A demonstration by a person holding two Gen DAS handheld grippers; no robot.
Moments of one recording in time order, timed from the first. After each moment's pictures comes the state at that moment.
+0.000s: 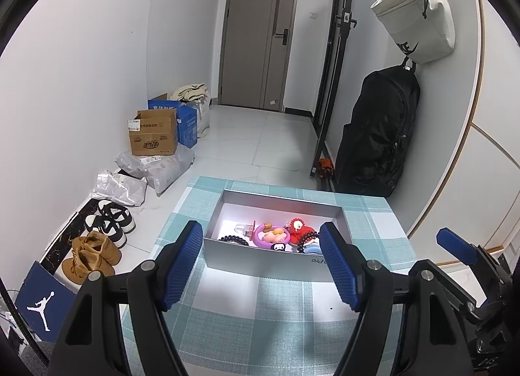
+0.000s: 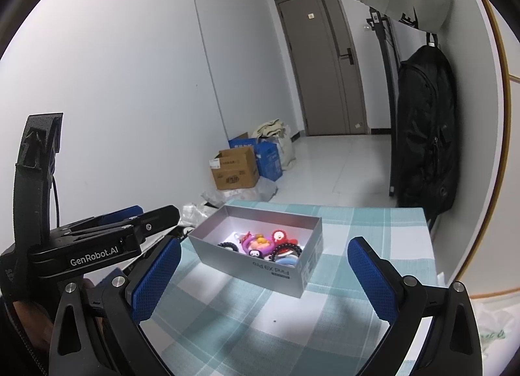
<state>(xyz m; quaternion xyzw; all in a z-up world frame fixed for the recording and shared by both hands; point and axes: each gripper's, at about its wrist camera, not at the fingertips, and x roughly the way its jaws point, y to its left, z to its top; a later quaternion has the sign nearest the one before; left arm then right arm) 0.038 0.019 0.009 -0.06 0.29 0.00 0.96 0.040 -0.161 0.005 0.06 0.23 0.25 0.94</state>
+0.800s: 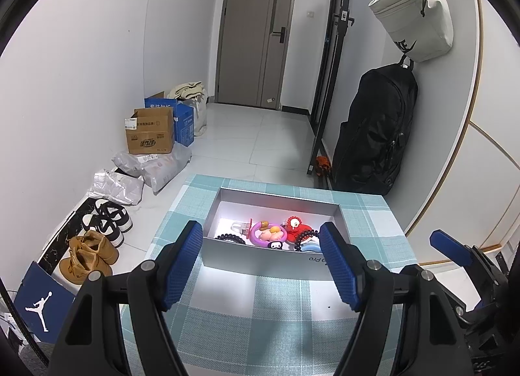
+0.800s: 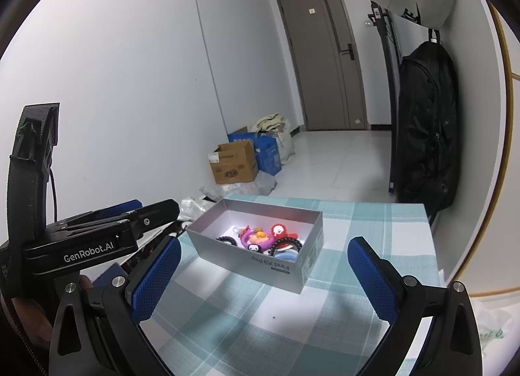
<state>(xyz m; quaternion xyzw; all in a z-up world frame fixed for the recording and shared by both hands) 0.041 0.017 0.007 -0.06 0.29 -0.01 0.95 0.042 -0.158 0.001 0.05 0.24 0.25 0.94</state>
